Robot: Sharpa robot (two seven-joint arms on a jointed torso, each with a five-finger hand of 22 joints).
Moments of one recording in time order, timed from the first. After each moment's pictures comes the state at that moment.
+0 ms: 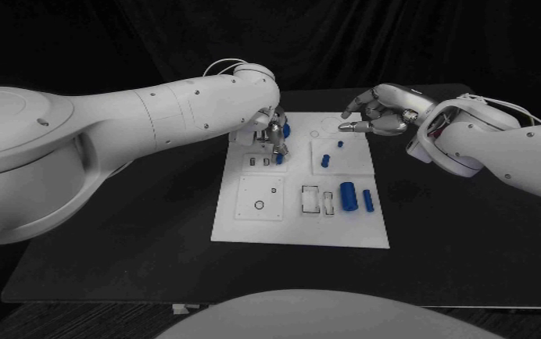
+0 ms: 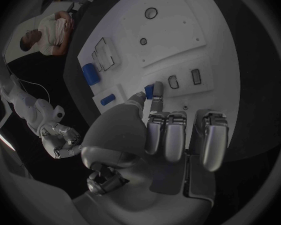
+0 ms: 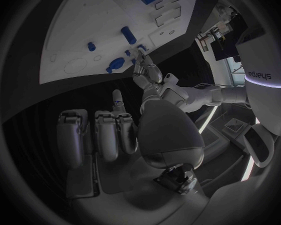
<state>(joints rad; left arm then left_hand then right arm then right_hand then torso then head) 1.40 -0.32 -0.21 1.03 -1.00 0.48 -0.59 1.21 0.06 0.01 0.19 0.35 1.16 0.04 0.15 0.31 1.46 -0.02 1.57 1.31 1.46 -0.07 1.56 1.31 0.01 1.47 0.04 1.55 1.31 1.35 -0.85 -0.21 1.43 -1.22 -0.31 0.17 1.21 0.02 -0.14 0.29 0.16 0.81 0.11 0.30 0.19 1.46 0.01 1.57 1.31 1.47 -0.05 1.57 1.31 0.02 1.46 0.06 1.57 1.31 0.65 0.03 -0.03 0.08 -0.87</state>
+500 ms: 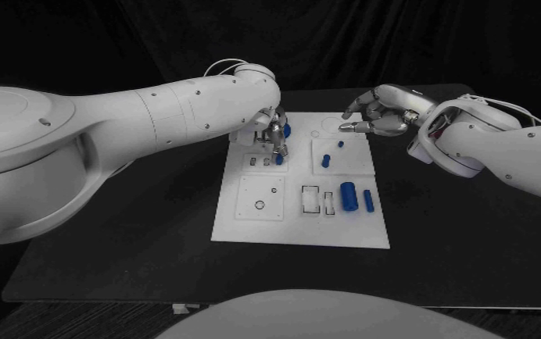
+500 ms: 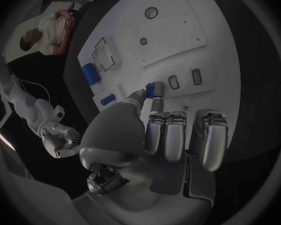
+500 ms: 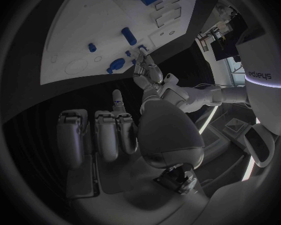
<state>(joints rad) 1.40 -0.32 -0.21 1.03 -1.00 0.48 -0.59 1.24 0.03 0.10 0.11 0.39 1.16 0.03 0.17 0.38 1.46 -0.03 1.57 1.31 1.46 -0.08 1.56 1.31 0.01 1.47 0.03 1.55 1.31 1.35 -0.85 -0.21 1.43 -1.22 -0.31 0.17 1.21 0.03 -0.14 0.29 0.16 0.81 0.11 0.30 0.19 1.47 0.02 1.57 1.31 1.47 -0.05 1.57 1.31 0.02 1.46 0.06 1.57 1.31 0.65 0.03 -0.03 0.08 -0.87</state>
